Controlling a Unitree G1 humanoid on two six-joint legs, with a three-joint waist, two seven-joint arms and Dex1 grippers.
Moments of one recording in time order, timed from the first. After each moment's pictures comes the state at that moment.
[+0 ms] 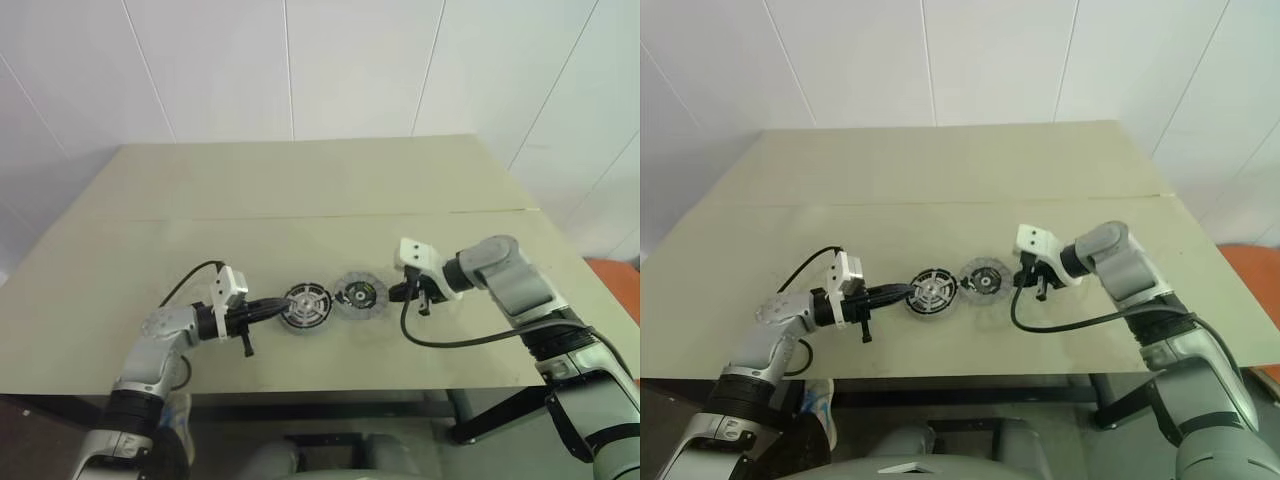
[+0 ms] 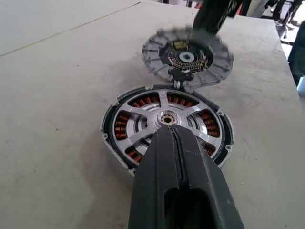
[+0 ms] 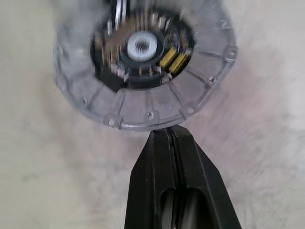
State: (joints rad) left arm -0.21 0.45 -0.06 0.19 -0.34 0.09 -1.15; right arm -0.63 -0.68 0.29 0.19 0.04 0.55 1.32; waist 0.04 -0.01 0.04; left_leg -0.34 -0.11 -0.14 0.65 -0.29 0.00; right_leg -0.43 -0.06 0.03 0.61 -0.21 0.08
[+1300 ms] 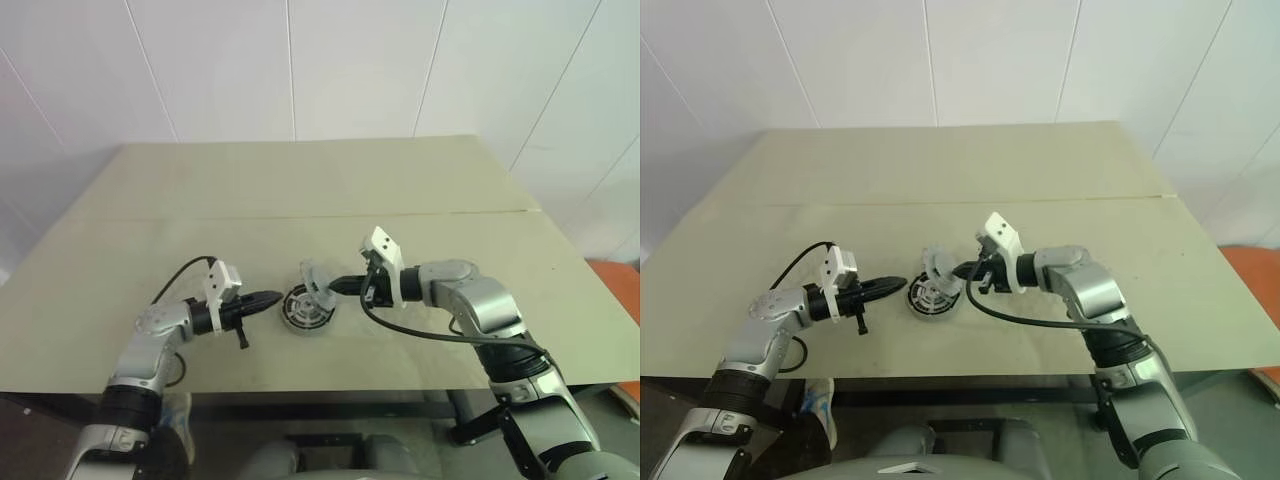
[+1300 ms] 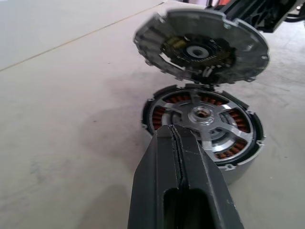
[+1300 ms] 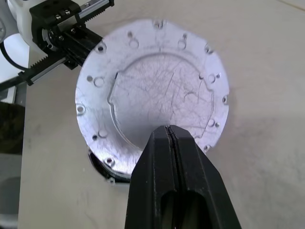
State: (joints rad) left arm -0.23 0.48 -0.01 0.25 -0.34 0.07 -1.11; right arm -0.52 -0.40 0.22 0.02 0.29 0.76 0.96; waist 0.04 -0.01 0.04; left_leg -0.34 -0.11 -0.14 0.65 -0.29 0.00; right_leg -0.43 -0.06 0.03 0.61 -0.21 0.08
